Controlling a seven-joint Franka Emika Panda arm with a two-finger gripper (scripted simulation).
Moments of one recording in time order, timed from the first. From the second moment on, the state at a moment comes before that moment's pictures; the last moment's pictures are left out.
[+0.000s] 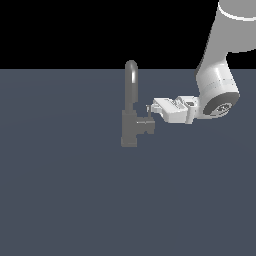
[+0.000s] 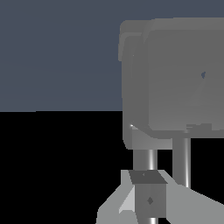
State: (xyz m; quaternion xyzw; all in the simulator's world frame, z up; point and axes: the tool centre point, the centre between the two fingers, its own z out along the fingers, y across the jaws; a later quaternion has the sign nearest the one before) arm 0.070 -0.079 0.148 -0.51 0.49 0.51 0.49
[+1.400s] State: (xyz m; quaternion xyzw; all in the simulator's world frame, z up) arm 0.012 -0.080 0.147 -0.52 0.49 0.50 0.50
